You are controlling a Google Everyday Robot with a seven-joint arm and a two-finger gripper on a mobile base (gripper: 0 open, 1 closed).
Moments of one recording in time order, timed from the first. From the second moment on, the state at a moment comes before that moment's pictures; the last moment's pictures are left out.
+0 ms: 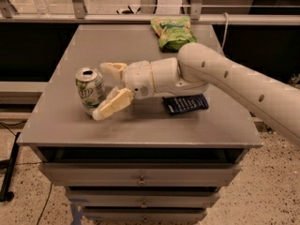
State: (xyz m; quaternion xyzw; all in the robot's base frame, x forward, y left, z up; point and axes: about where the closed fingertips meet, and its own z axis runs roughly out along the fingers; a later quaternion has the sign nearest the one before) arm 0.529 0.131 0.879 -0.57 0.51 0.46 0.45
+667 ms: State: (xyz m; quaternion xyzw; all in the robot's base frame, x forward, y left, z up) arm 0.521 0.146 0.884 -0.58 0.50 0.46 0.45
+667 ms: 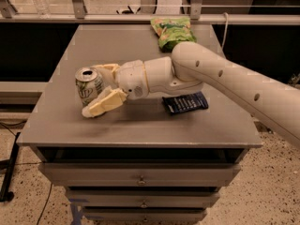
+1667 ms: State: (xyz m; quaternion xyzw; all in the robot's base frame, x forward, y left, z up) arm 0.536 0.130 0.872 -0.58 0.50 0.46 0.45
